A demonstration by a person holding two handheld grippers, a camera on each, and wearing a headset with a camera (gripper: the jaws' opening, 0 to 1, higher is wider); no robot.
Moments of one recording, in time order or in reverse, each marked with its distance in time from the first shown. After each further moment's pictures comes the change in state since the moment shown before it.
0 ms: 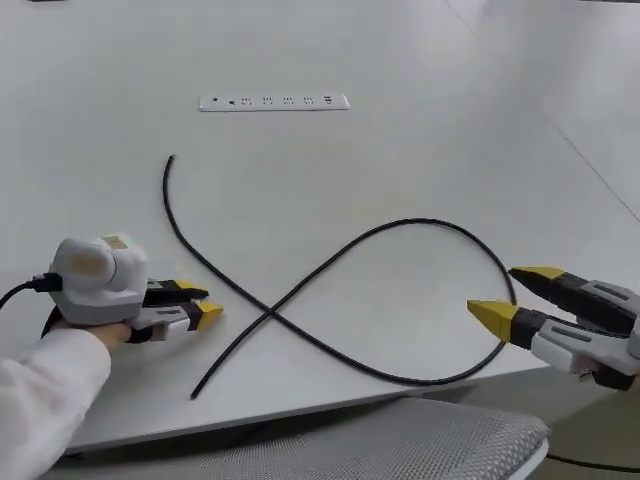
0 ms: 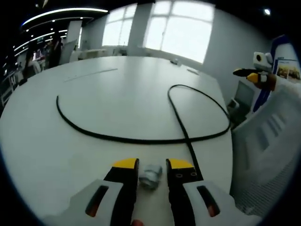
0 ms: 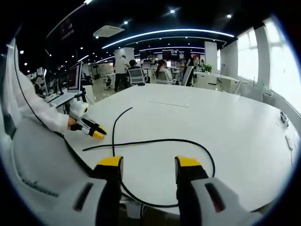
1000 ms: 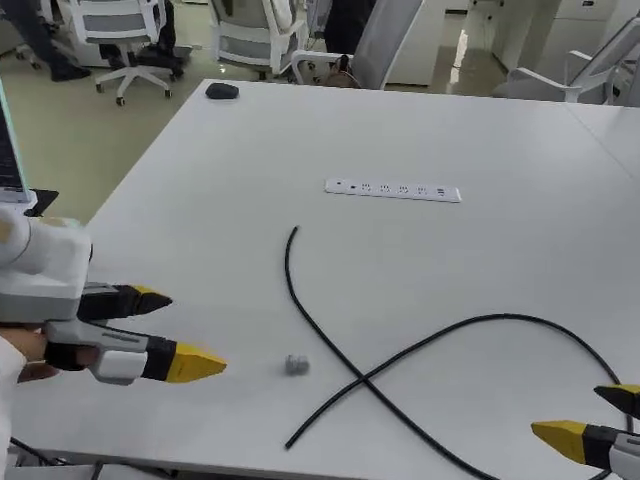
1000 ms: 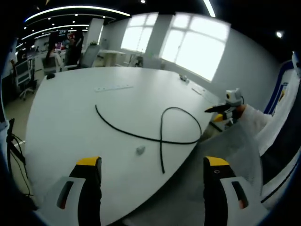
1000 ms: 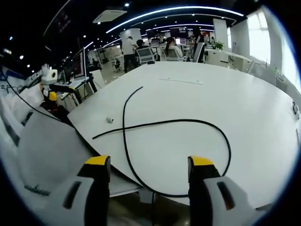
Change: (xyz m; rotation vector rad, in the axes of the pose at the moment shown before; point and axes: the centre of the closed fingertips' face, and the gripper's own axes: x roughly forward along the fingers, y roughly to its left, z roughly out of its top) left arm -0.223 -0.039 0.036 -0.163 -0.053 0.075; right arm 0.011 0.017 -0.027 0.058 0.216 0.135
